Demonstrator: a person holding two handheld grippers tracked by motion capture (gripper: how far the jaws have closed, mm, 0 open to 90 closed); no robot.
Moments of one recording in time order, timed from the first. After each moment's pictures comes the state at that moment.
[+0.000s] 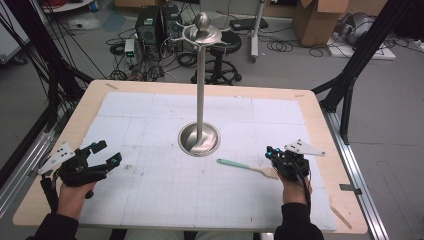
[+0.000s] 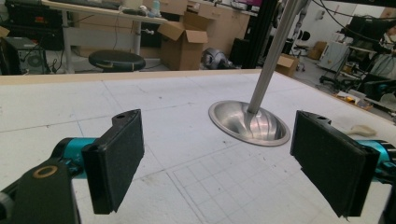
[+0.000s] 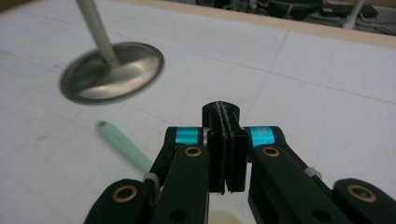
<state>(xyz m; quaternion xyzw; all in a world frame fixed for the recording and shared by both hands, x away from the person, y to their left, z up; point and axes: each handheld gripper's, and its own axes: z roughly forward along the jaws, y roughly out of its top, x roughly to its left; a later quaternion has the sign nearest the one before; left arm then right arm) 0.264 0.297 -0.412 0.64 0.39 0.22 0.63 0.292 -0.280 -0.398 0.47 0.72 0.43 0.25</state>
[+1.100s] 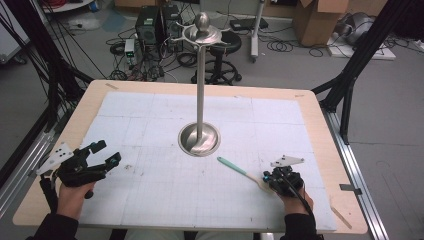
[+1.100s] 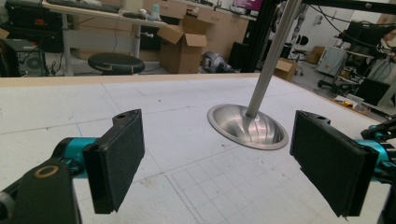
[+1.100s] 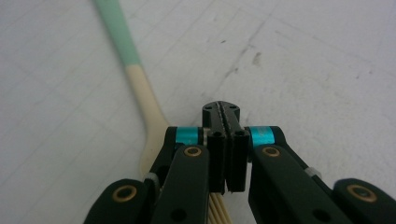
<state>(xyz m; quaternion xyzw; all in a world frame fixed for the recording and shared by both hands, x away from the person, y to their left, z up) 0.263 0.297 -0.411 0.63 0.39 0.22 0.63 0.269 -0.271 -0.435 0.45 0.83 0.29 0.19</state>
